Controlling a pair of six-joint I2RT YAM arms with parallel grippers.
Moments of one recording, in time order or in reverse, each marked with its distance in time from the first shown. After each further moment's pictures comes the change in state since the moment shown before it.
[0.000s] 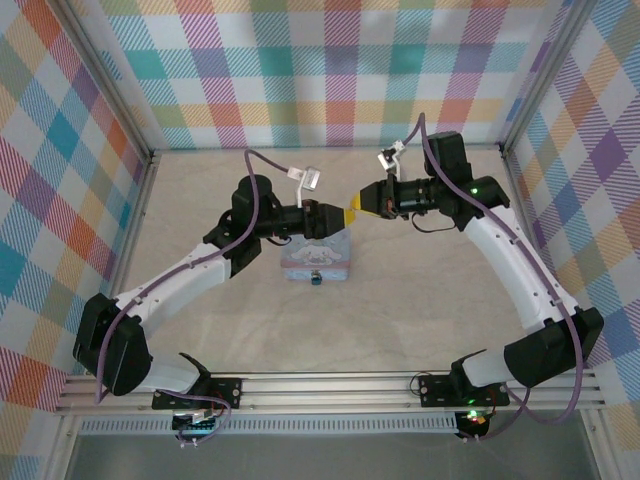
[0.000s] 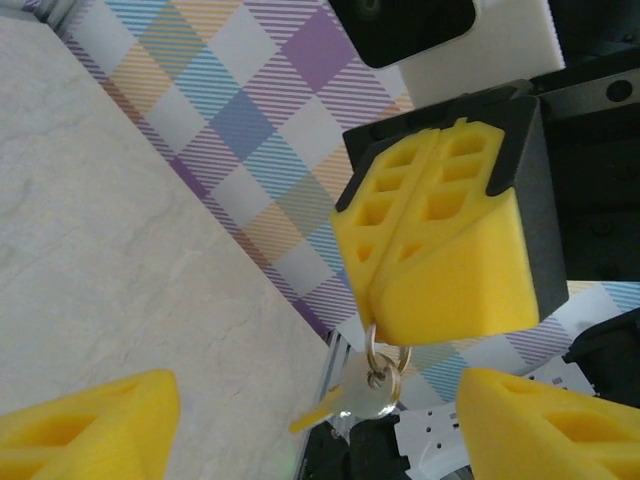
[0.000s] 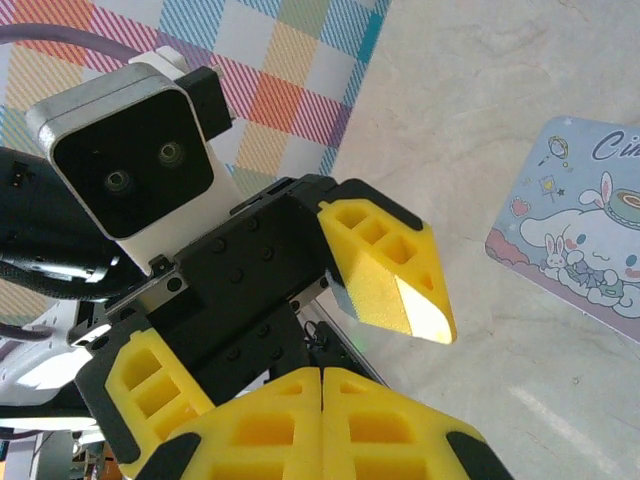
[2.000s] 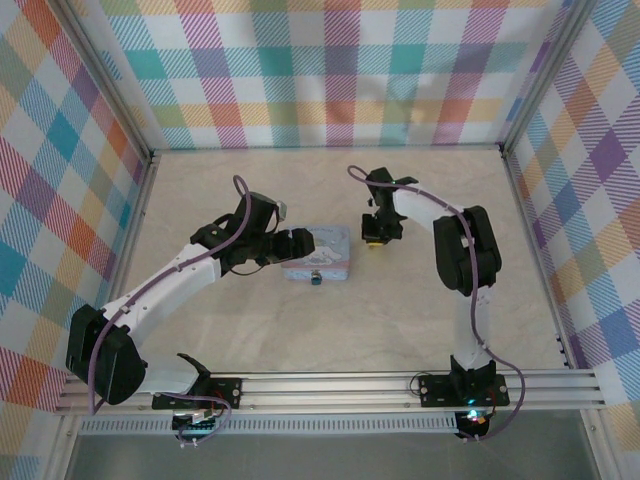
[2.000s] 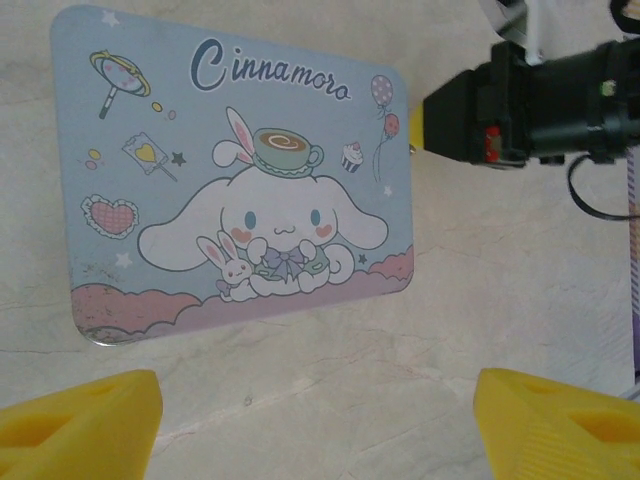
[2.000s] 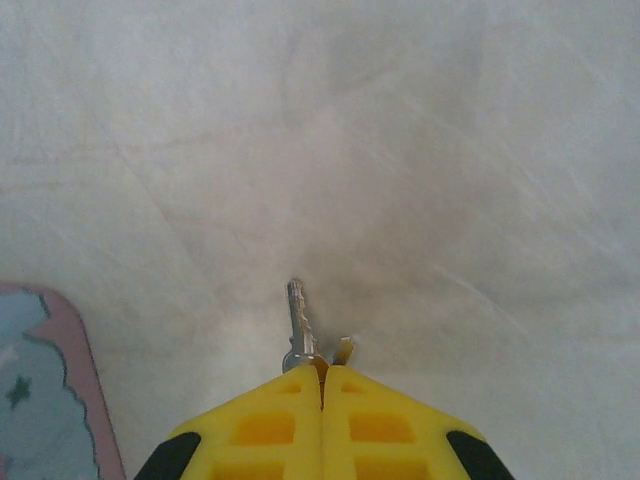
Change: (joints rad) left arm 0.043 -0.053 0.018 -0.835 -0.553 0.047; right arm 0.018 0.680 0.046 -0.100 0.777 -0.168
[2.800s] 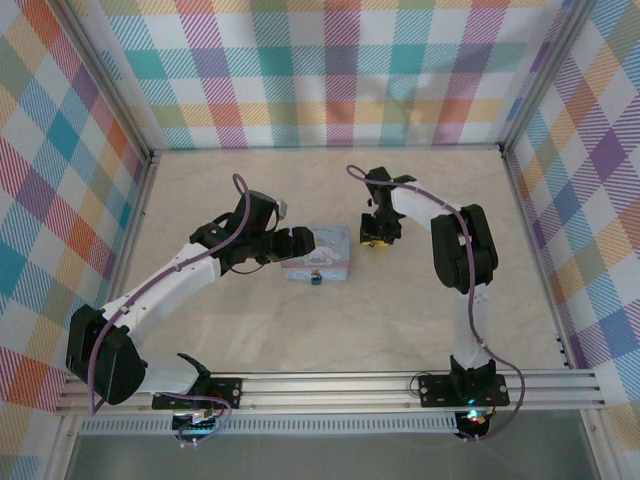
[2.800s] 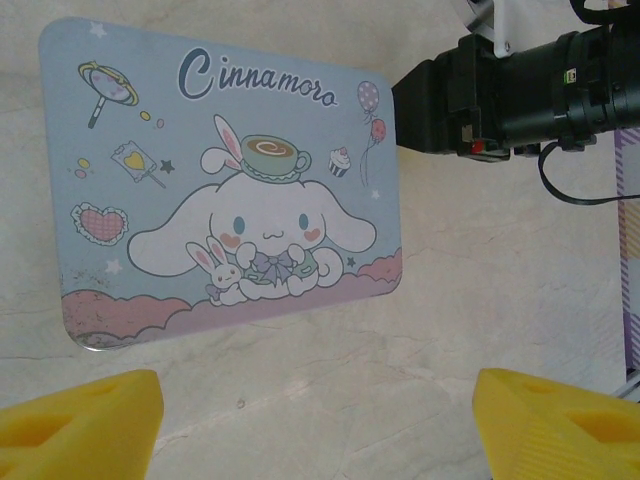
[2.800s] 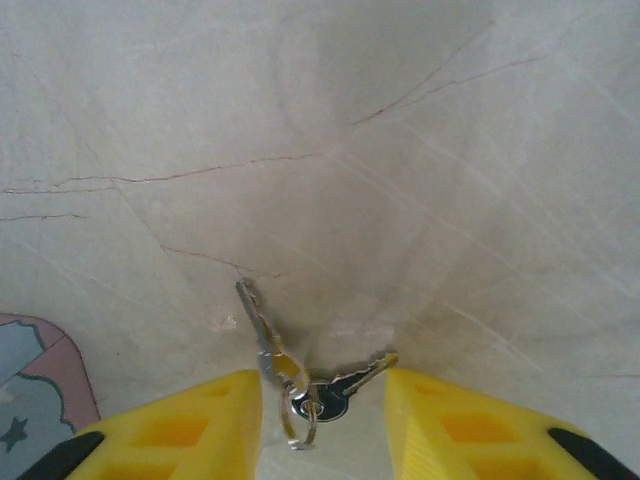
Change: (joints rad) left arm 0.000 0.000 0.012 0.000 0.009 0.004; right arm 0.001 0.075 0.081 -0.035 -0.003 0.000
